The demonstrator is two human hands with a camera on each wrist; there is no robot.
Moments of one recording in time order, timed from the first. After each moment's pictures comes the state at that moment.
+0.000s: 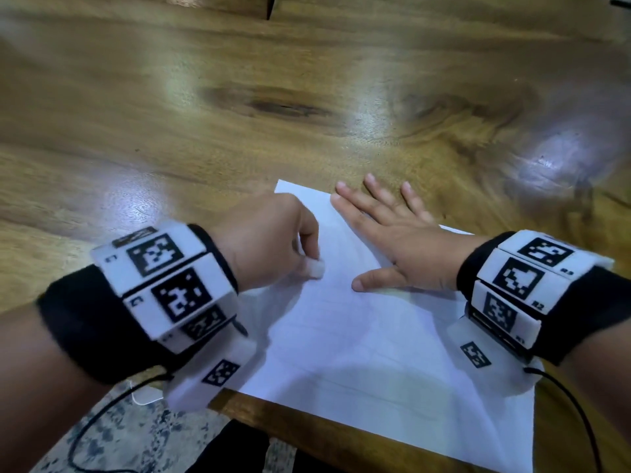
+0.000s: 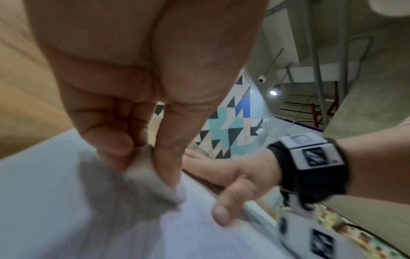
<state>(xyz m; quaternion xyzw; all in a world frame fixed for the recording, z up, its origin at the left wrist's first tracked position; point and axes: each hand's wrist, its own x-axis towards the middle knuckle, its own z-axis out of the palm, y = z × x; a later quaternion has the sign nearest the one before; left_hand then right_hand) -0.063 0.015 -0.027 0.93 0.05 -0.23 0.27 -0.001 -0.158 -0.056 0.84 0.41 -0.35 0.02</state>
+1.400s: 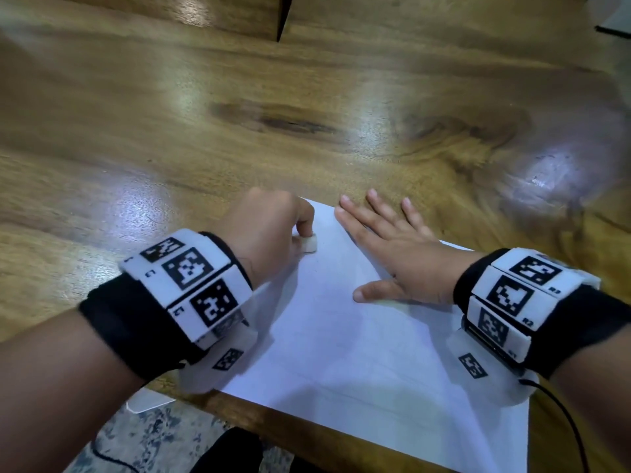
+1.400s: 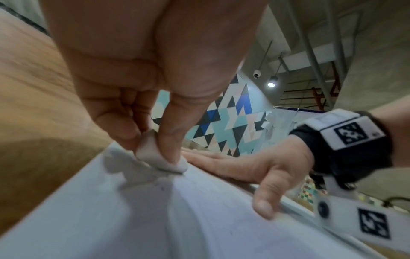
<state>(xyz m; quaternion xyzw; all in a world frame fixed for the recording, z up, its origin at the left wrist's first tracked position) -0.058 0.022 -0.034 0.96 0.08 -0.13 0.25 -0.002 -0.156 -0.055 0.84 0.41 -0.35 0.03</state>
